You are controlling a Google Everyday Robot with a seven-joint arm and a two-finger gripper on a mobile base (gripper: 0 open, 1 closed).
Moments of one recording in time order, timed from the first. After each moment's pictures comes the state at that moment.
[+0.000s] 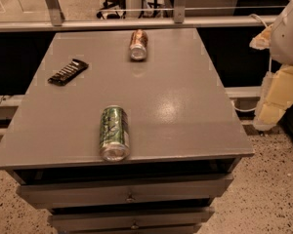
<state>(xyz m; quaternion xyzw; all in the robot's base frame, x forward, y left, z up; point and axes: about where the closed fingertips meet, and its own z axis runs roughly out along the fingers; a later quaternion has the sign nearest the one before) 0.438 -0.217 0.977 -0.60 0.78 -0.03 0.16</state>
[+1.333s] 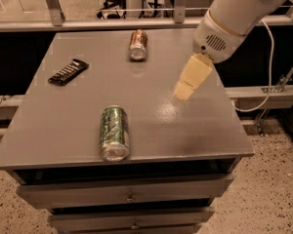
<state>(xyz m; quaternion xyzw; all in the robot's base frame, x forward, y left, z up) 0.515 -0.111 0.931 -0.52 0.84 0.10 0.16</state>
